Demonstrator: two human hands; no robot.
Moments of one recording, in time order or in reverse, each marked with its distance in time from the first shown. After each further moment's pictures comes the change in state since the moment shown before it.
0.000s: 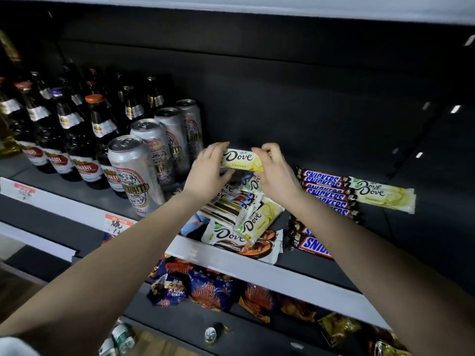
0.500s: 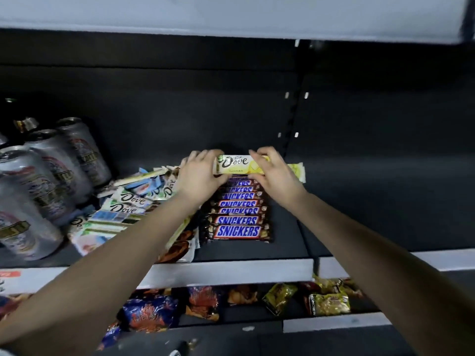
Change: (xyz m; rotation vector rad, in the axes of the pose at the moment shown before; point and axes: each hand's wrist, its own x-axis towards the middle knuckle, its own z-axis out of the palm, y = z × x) left_hand 0.019 0.146 0.070 0.020 -0.063 0.241; right_hand -0.112 0.099 -0.105 -0.199 0.064 0.228
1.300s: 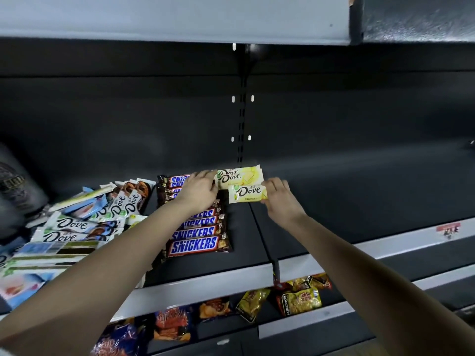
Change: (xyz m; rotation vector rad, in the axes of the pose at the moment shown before) left_hand 0.027 0.065 0.060 -0.069 -0.485 0.046; right_hand -0.069 0.097 0.010 -0.090 -0.132 0.309
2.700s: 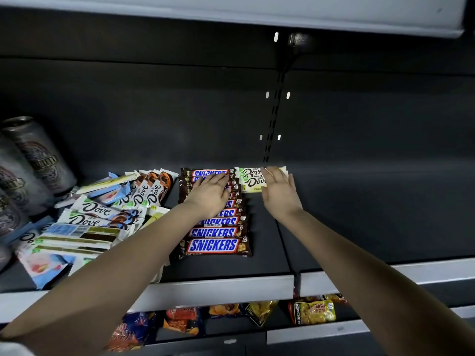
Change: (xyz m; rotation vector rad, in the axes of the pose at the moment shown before) left_hand -0.006 -0.034 0.013 0.107 -0.081 -0.048; right_hand 0.048 -0.037 0.025 -0.005 0.069 -0.041
